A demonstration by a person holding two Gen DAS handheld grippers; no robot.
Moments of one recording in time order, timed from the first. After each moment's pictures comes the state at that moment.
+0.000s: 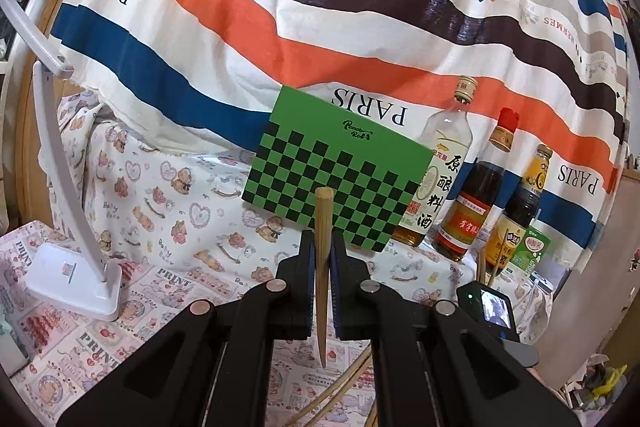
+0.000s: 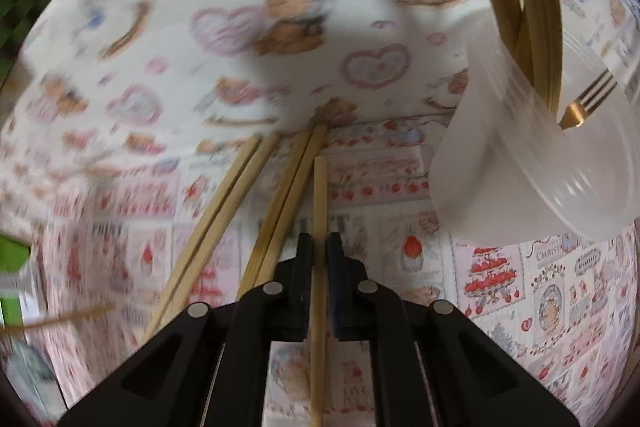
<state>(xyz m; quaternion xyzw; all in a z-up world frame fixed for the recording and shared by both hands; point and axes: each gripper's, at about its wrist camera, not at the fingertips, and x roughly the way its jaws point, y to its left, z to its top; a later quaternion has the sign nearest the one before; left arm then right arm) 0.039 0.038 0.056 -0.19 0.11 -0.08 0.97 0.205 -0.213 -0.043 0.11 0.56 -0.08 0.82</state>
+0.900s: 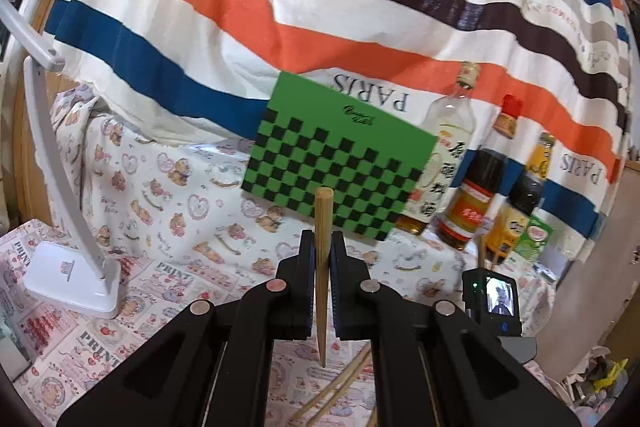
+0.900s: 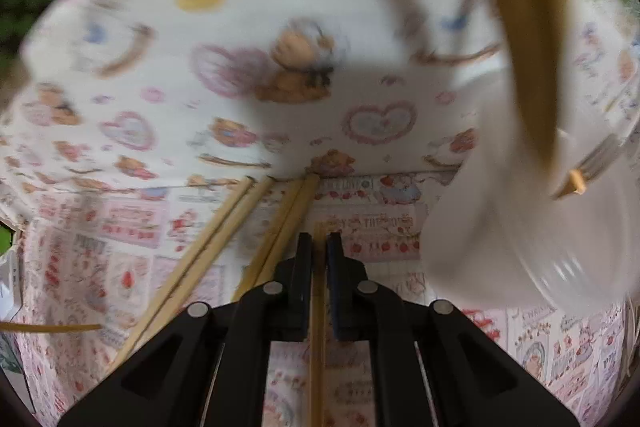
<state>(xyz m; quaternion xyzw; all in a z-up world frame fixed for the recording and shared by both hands) 0.044 0.034 0.056 -0.18 0.13 -0.09 0.97 0.195 -0.220 -0.039 0.05 0.47 -0.07 0.88</state>
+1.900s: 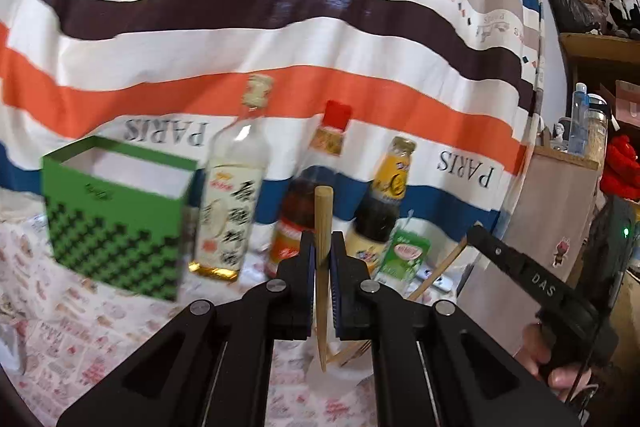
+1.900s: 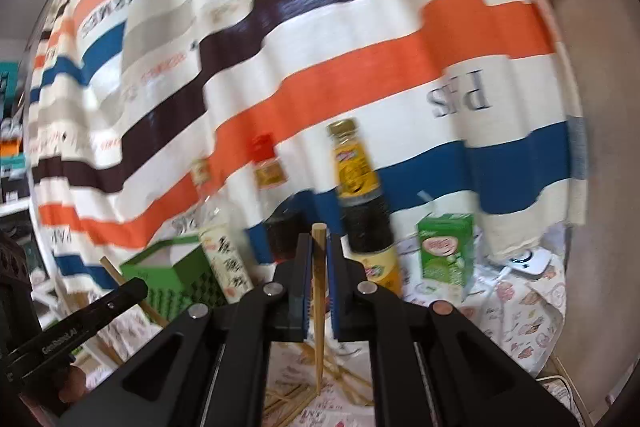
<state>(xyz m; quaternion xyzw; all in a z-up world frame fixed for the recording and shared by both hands) 0.062 -0.122 0.169 -0.13 0.10 -0.26 0.95 0.008 -0.351 0.183 0.14 0.04 0.00 0.99</state>
